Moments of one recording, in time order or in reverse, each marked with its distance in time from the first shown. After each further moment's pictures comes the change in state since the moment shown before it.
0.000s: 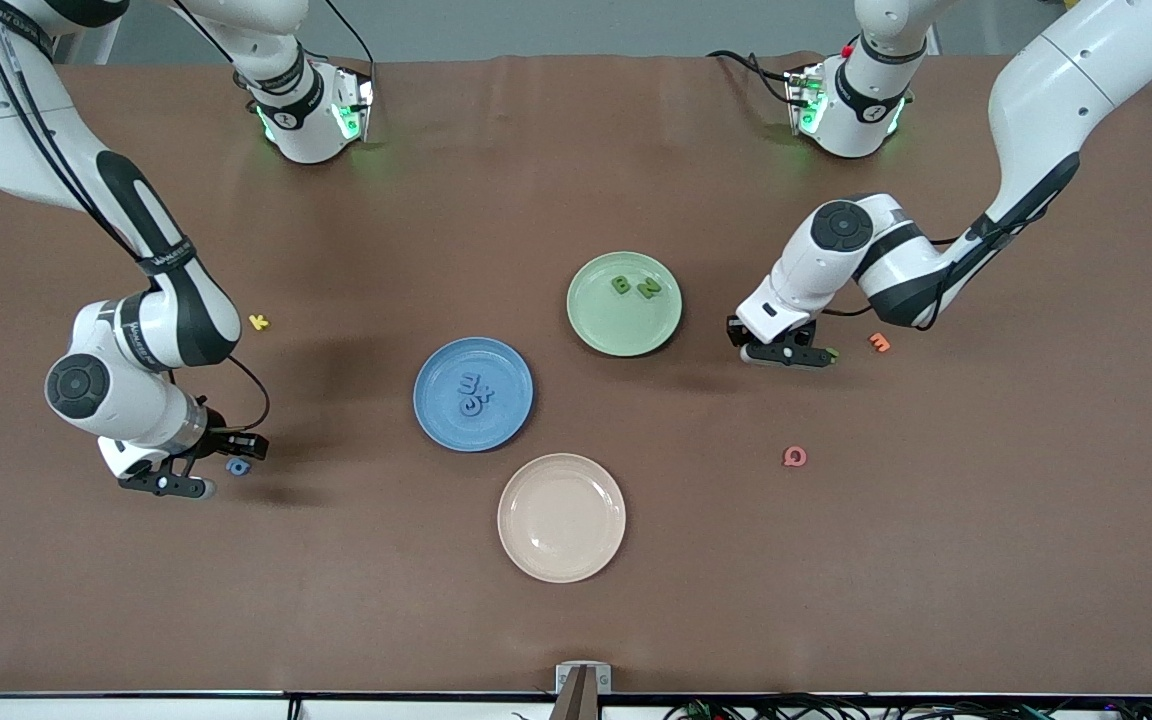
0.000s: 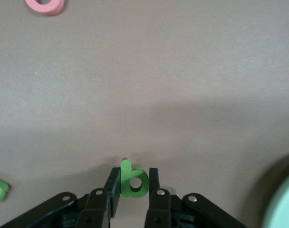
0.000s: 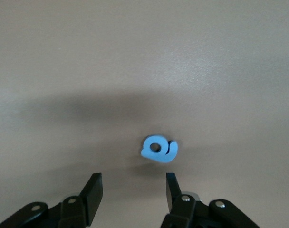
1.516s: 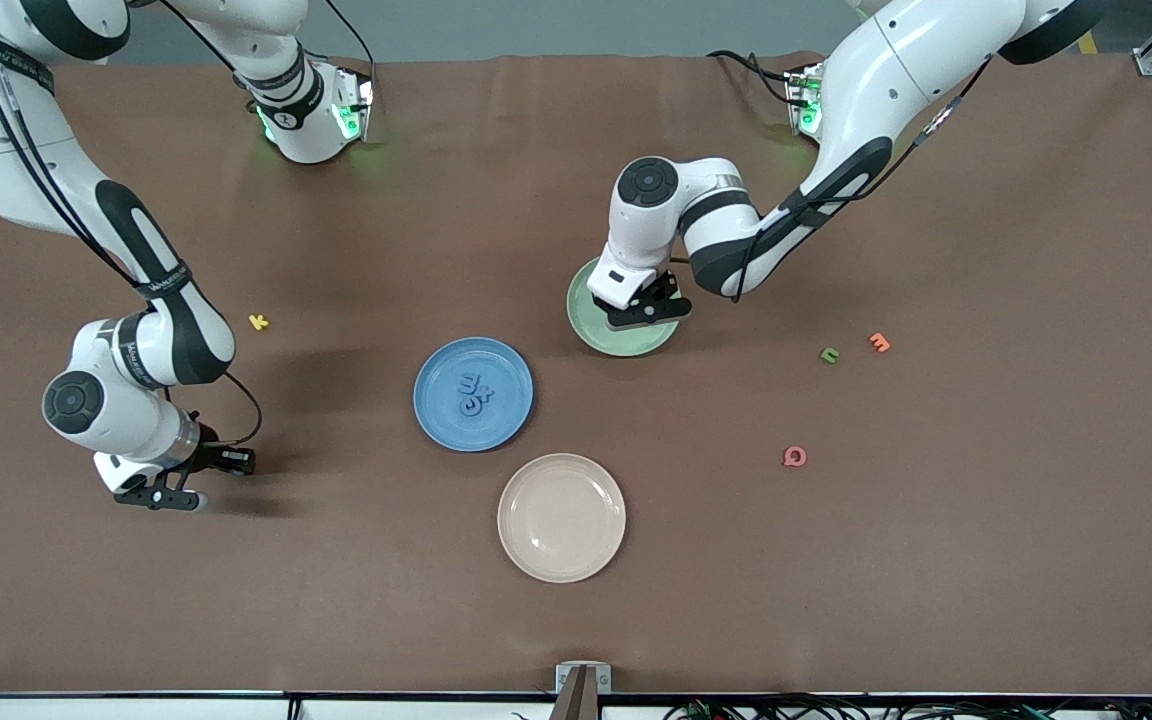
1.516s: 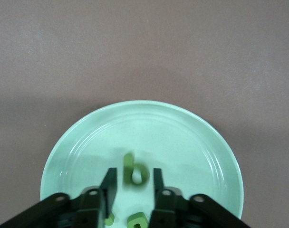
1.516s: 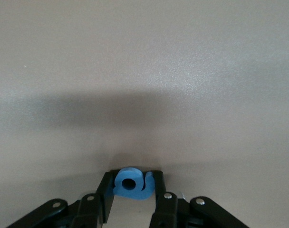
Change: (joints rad) left arm -0.653 0.021 0.204 0.286 -0.211 -0.144 -0.454; right arm -0.007 0.084 -0.022 0.068 -0.029 0.037 -0.053
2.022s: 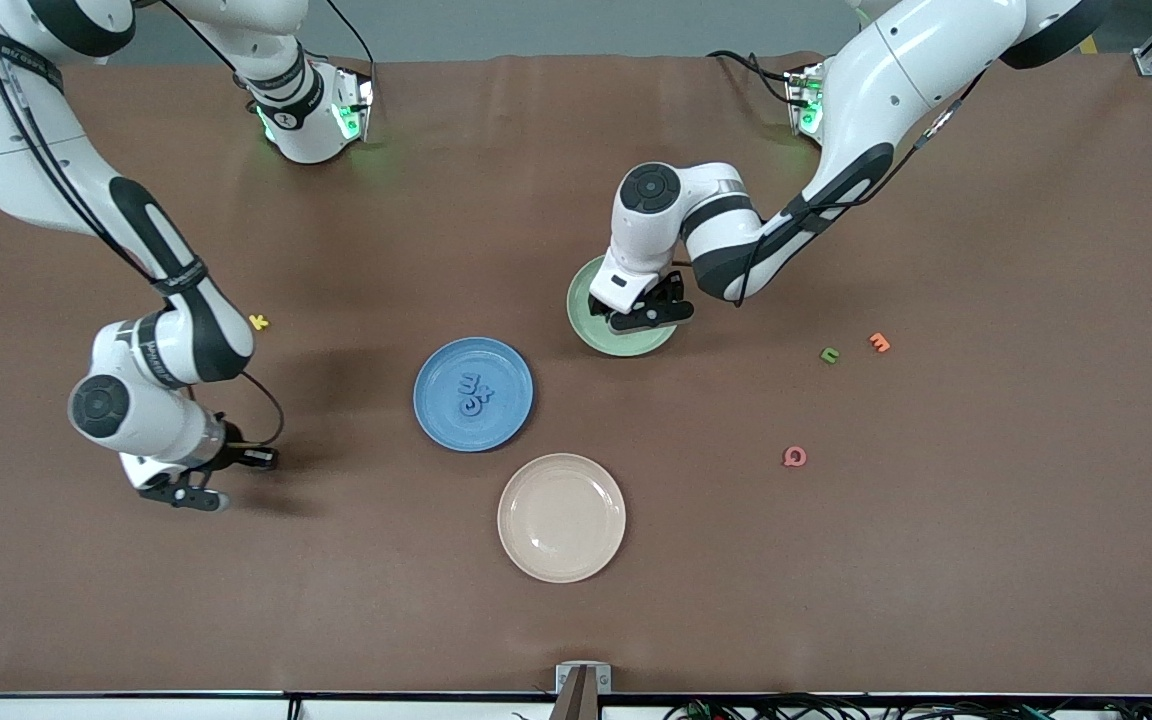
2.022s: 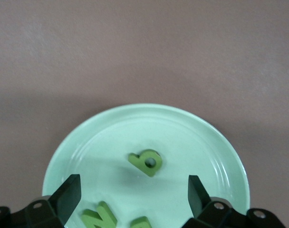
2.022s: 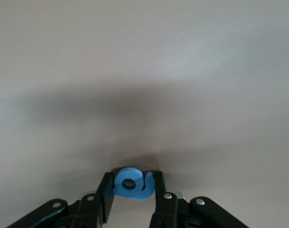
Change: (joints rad) left arm 0.015 0.008 0.003 0.003 0.000 -0.005 0.020; right arm 0.019 -0.004 0.100 0.001 -0.002 -0.094 0.238
